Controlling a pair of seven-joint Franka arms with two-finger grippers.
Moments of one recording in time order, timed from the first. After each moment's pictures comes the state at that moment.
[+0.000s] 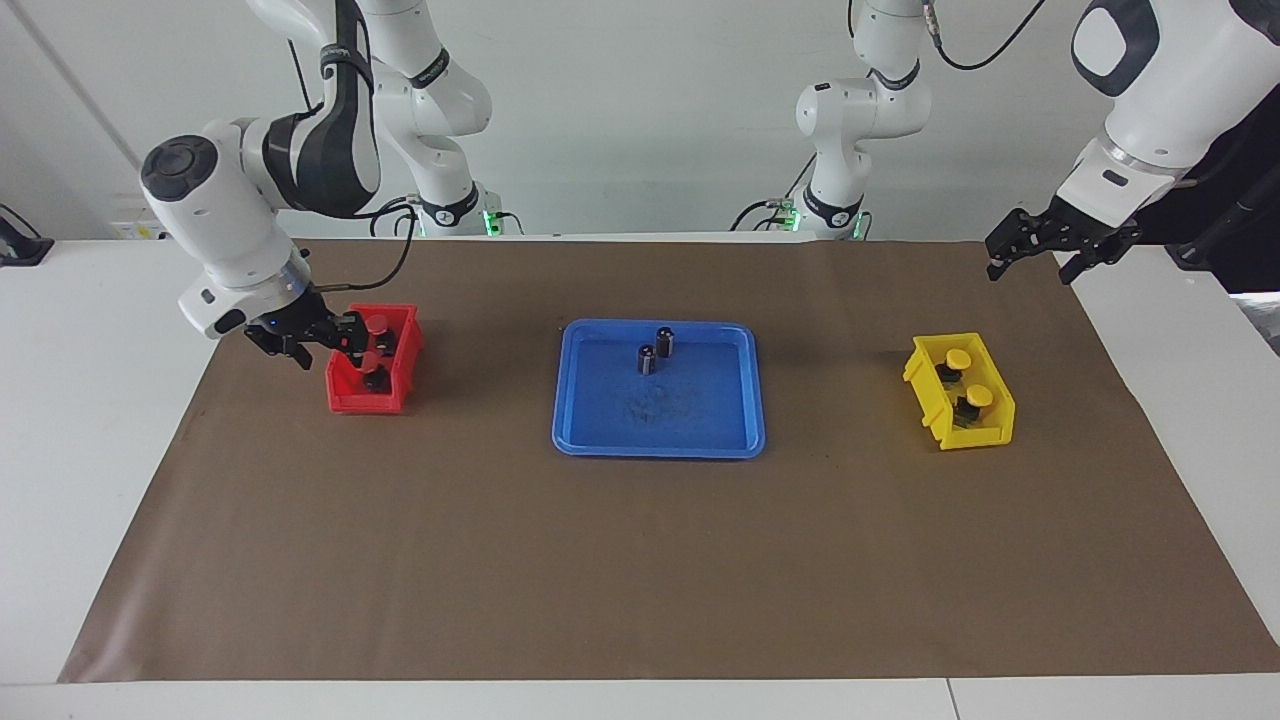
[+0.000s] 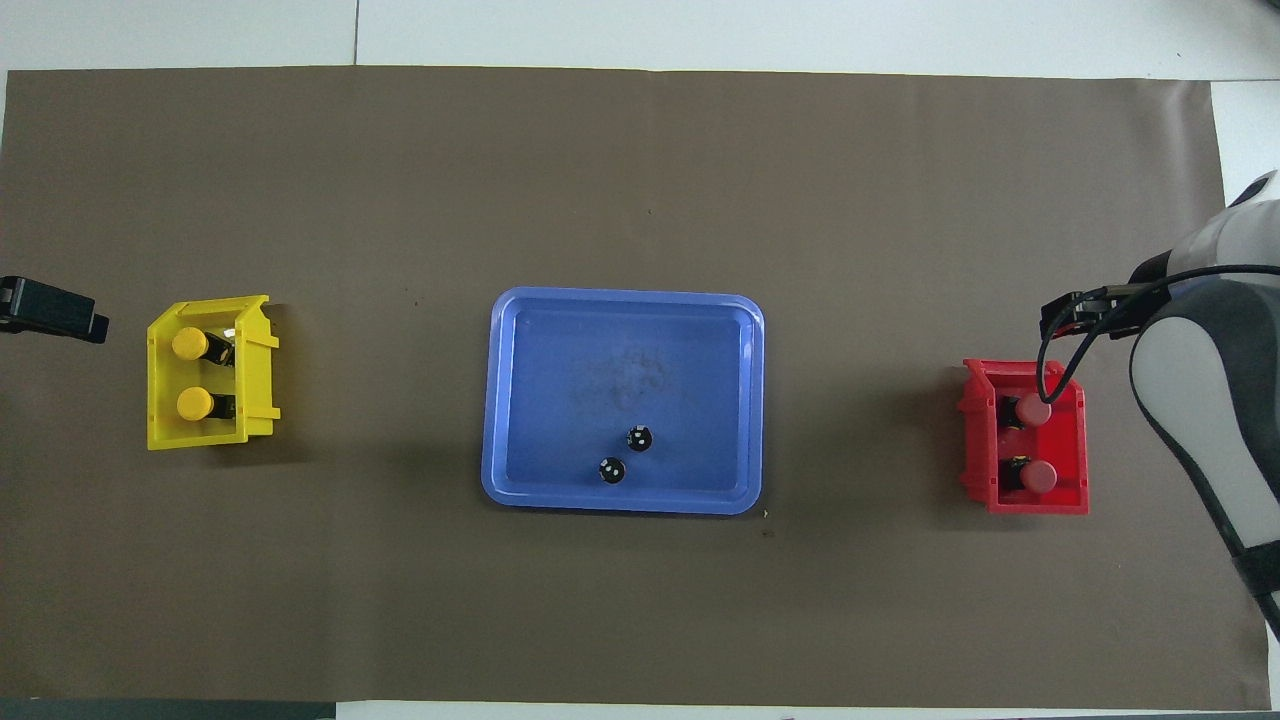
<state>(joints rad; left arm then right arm) -0.02 -0.04 0.02 -1.65 0.00 1.55 0.15 -0.04 0.00 -0.04 -2.05 0.01 1.99 -0.08</state>
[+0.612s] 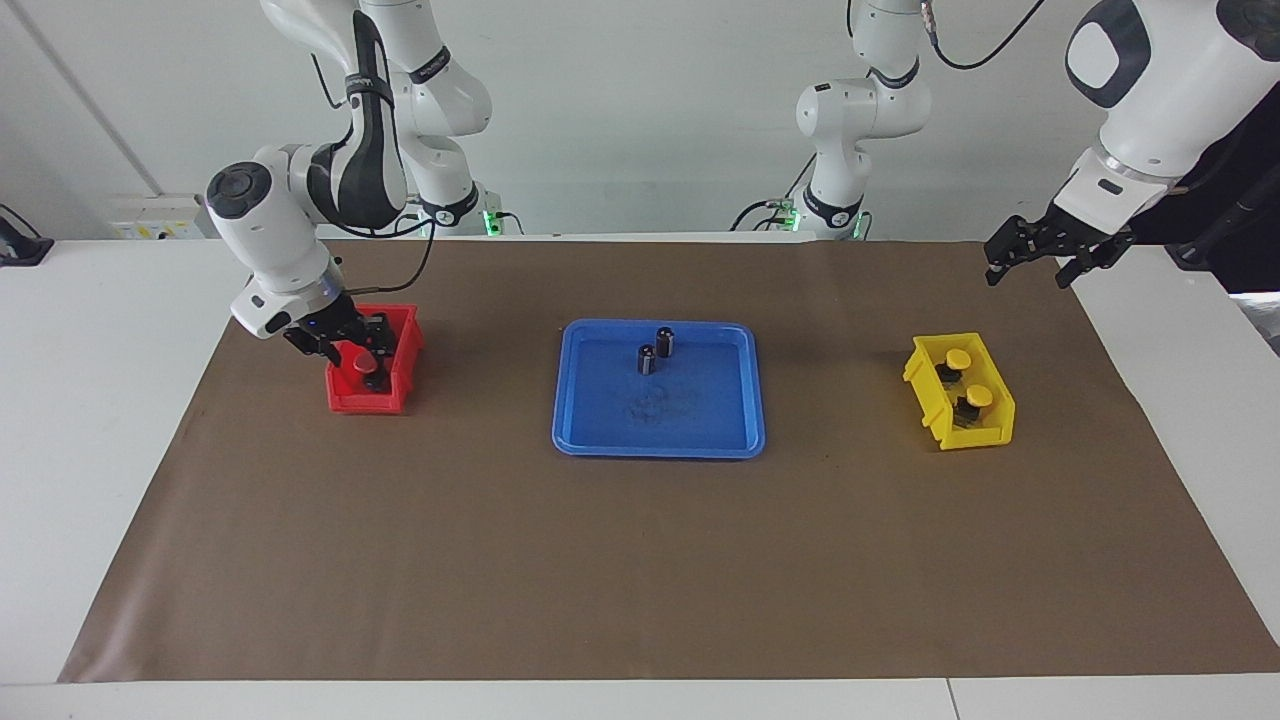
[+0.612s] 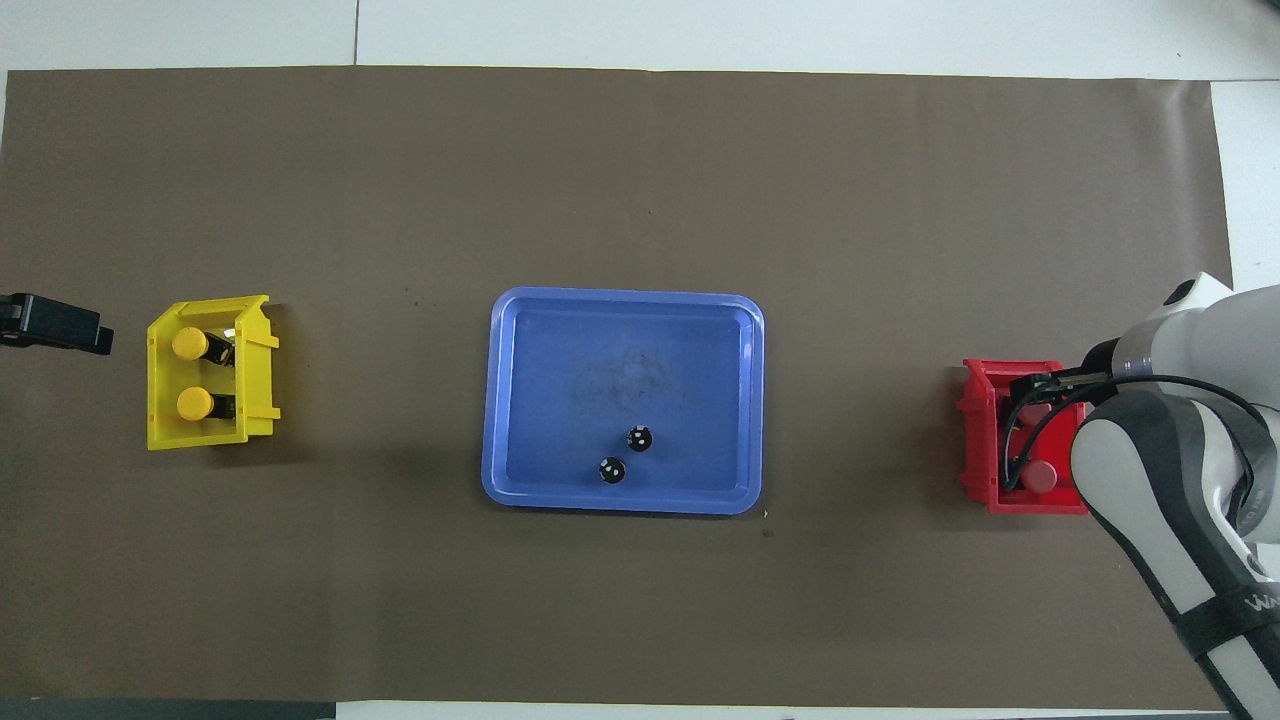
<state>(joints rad) -0.01 -0.09 0.02 -1.76 0.00 1.65 0.15 -0.06 -0.08 -0.04 -2.31 0.01 2.19 -0.16</state>
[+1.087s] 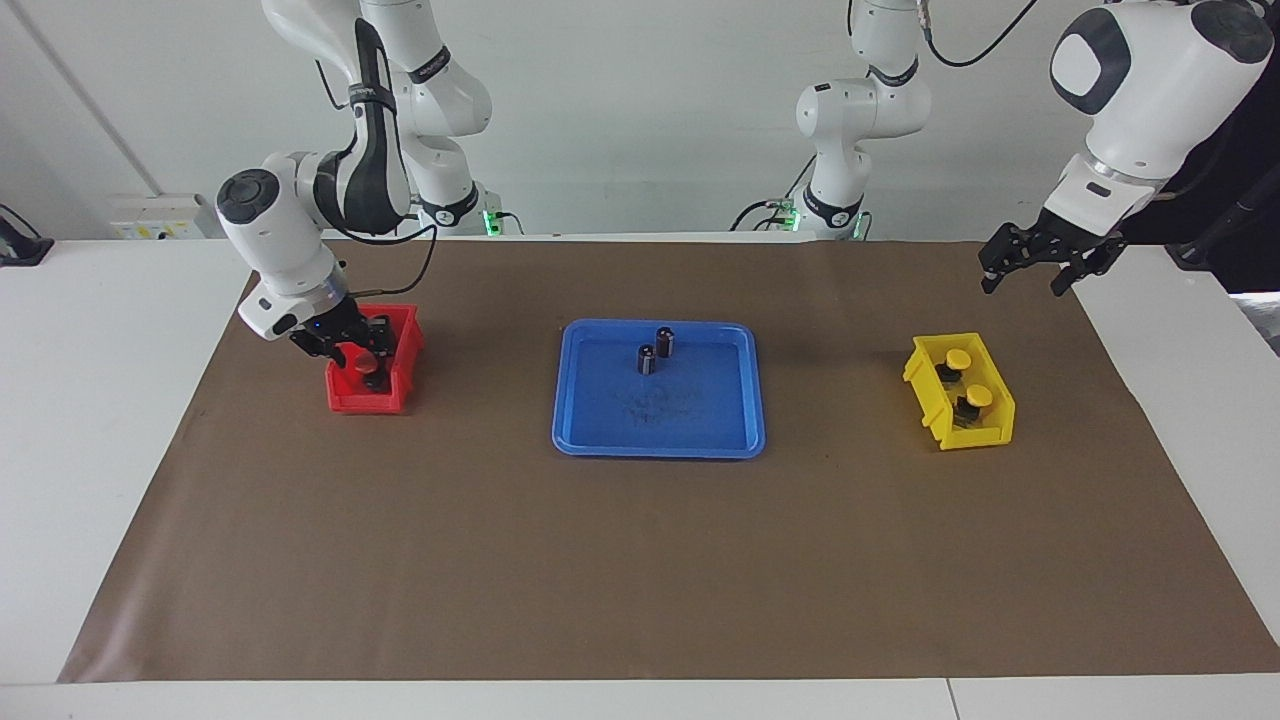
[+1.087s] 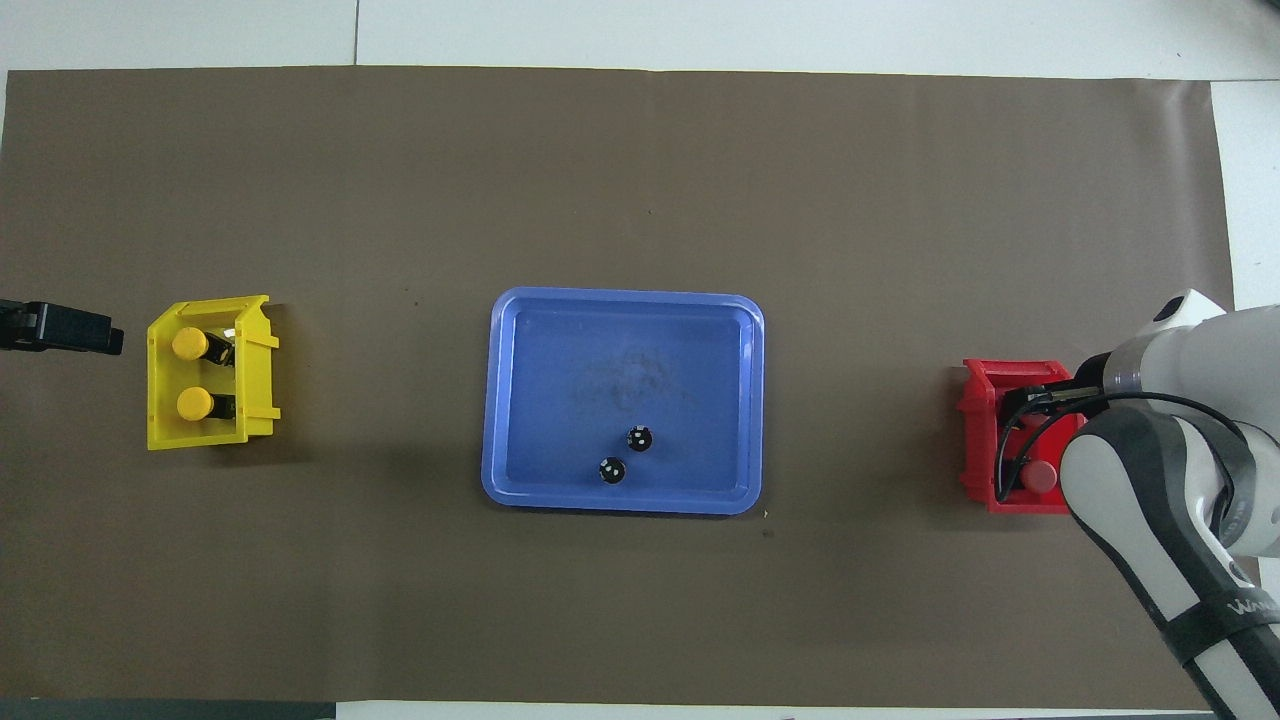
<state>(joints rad) -0.01 -0.12 0.02 -1.83 0.00 1.71 0.15 -0.06 -0.08 -0.04 -2.35 0.01 2.25 -0.17</state>
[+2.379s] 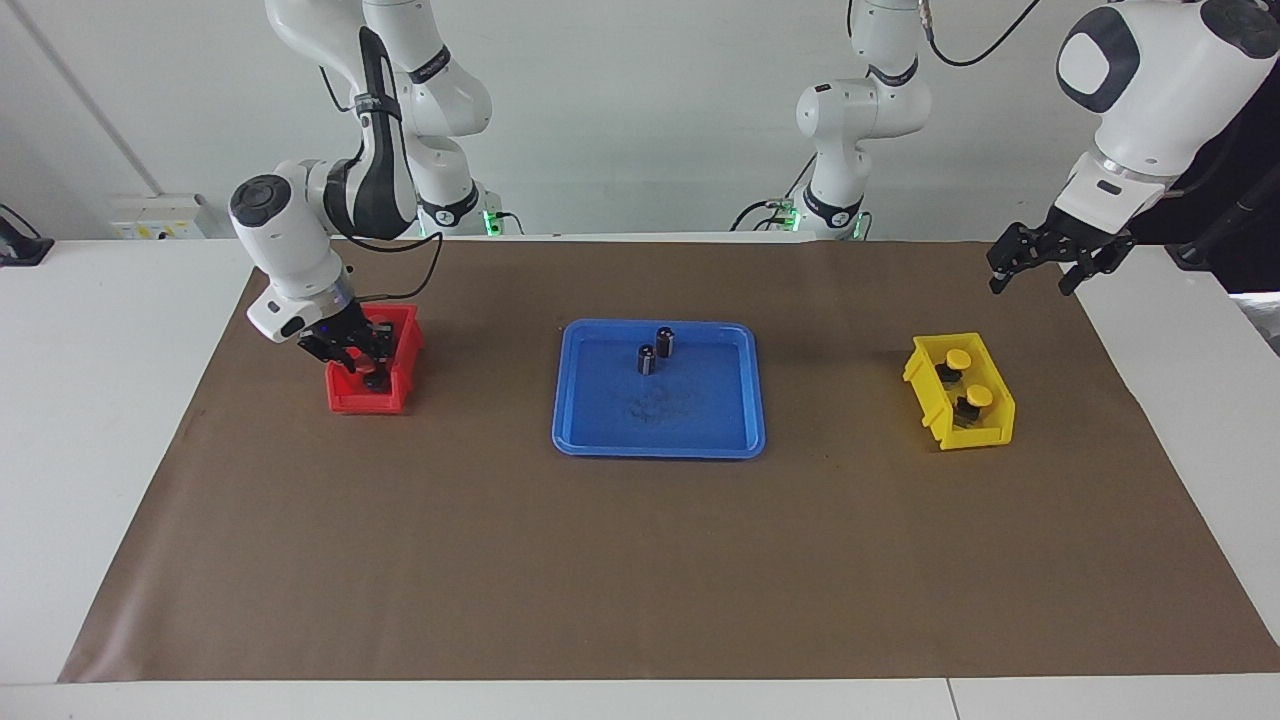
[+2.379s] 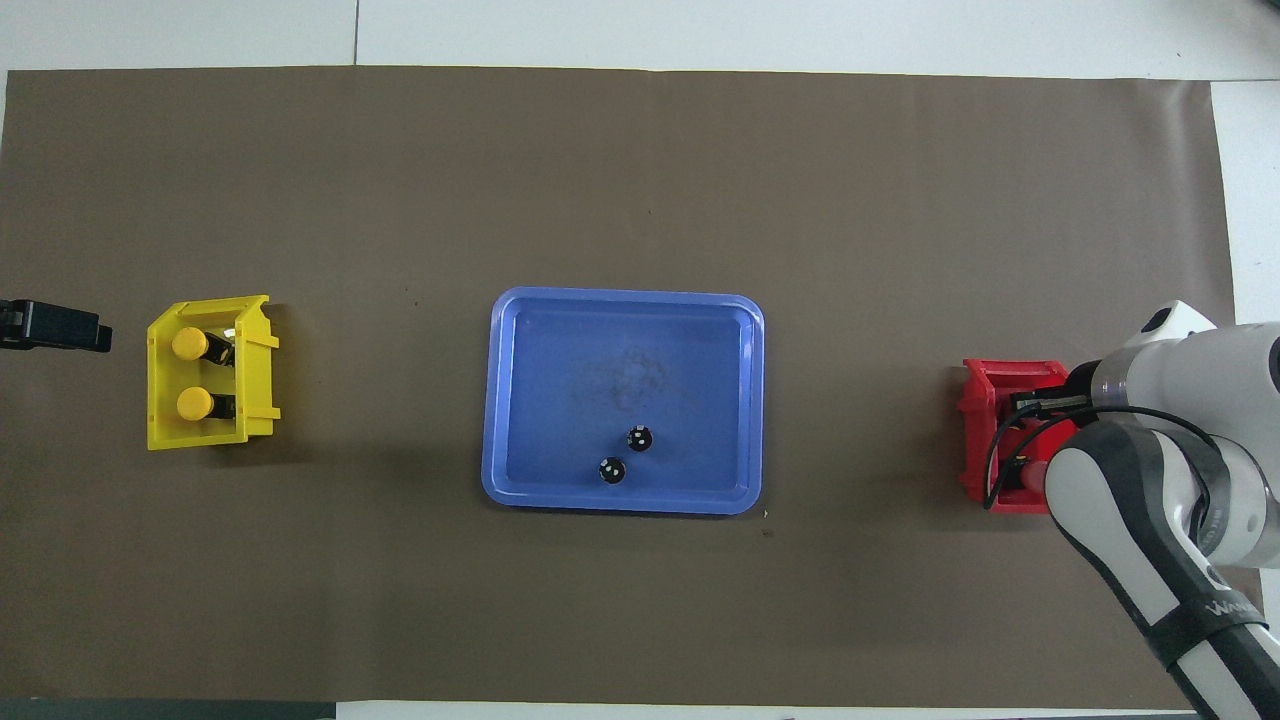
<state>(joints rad) 0.01 -0.12 0.02 -1.83 0.00 1.73 0.15 -0.06 -0.08 -0.04 -2.40 0.01 2.32 -0.17</state>
